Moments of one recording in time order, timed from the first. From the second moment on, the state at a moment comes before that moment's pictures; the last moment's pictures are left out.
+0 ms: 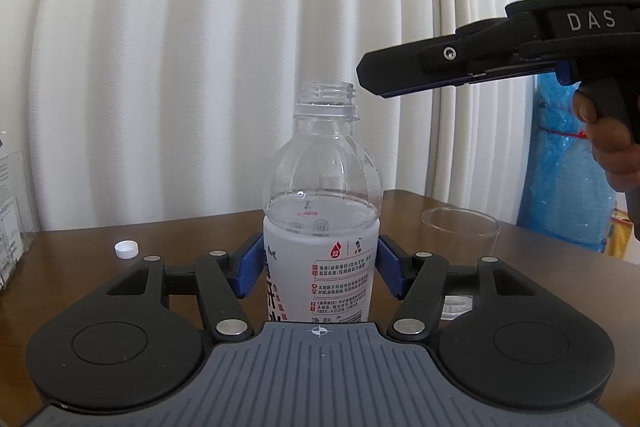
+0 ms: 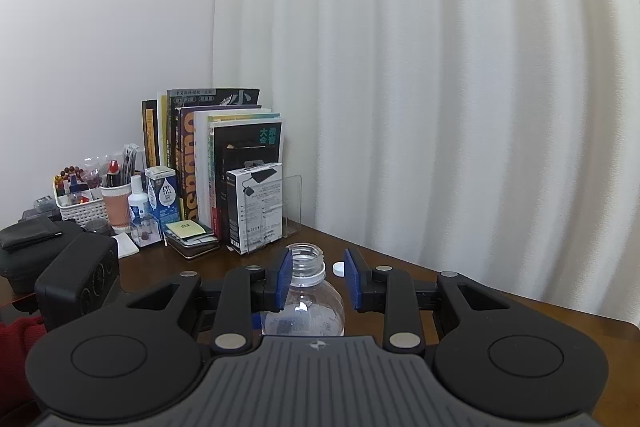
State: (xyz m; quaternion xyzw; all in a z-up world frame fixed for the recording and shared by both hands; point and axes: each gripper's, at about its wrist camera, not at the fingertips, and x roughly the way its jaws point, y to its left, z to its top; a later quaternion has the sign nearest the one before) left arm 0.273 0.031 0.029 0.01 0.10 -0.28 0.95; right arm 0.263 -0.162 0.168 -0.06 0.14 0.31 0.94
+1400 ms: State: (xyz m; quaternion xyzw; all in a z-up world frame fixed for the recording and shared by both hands) left arm 0.233 0.062 0.034 0.03 0.11 -0.19 0.97; right arm 0.195 -0.089 0.180 -0.15 0.07 0.28 0.94
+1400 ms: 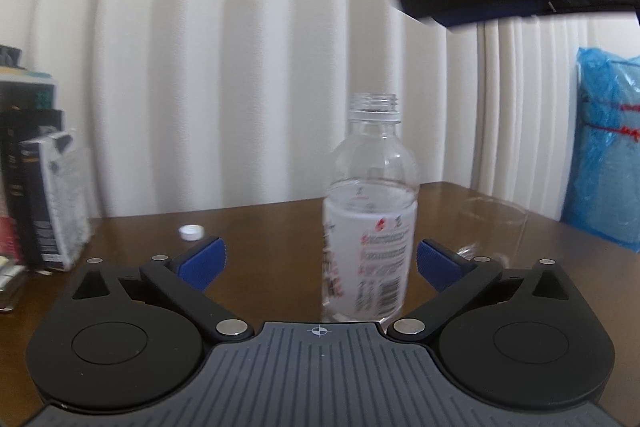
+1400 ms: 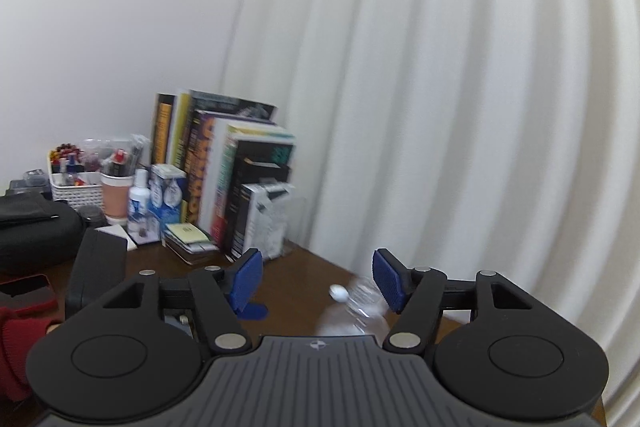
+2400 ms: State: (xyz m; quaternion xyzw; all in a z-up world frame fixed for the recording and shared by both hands) left arm 0.222 0.176 0.034 -0.01 0.11 -0.02 0.99; right arm 0.381 0.033 0.070 -0.06 0.16 0.07 0.98
